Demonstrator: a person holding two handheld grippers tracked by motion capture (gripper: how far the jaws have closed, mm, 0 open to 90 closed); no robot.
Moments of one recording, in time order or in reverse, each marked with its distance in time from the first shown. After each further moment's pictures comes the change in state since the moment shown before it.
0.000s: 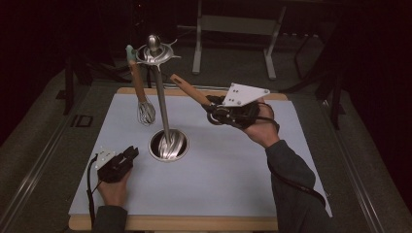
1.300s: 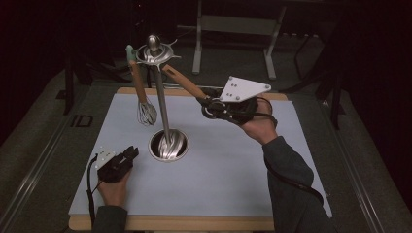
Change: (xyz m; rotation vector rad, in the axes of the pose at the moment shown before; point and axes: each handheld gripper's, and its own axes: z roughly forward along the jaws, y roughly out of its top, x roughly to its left) left arm 0.000 0.000 0.000 0.000 -0.001 -0.001; right arm 0.003 0.027 -0.005 -0.064 -0.017 -0.027
